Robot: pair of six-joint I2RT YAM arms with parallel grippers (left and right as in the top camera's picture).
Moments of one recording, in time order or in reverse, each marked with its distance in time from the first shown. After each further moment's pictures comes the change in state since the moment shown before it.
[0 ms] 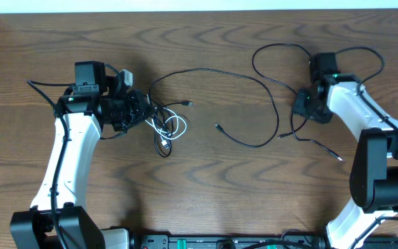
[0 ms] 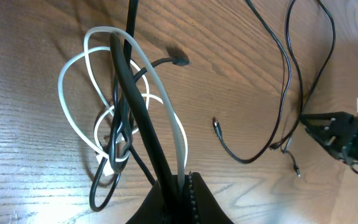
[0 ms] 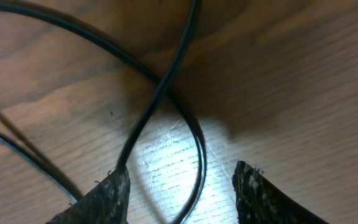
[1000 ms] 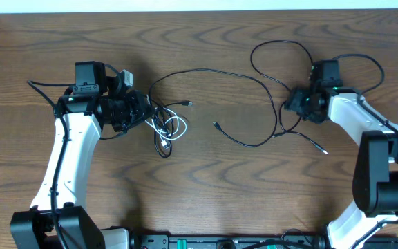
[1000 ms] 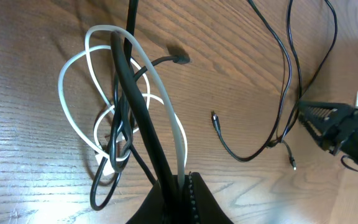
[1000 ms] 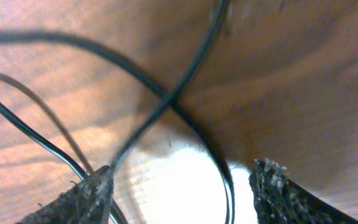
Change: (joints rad) left arm 0.000 0.000 0.000 -0.006 0.000 0.000; right arm -0.028 -0.037 -0.117 0.272 -0.174 0.026
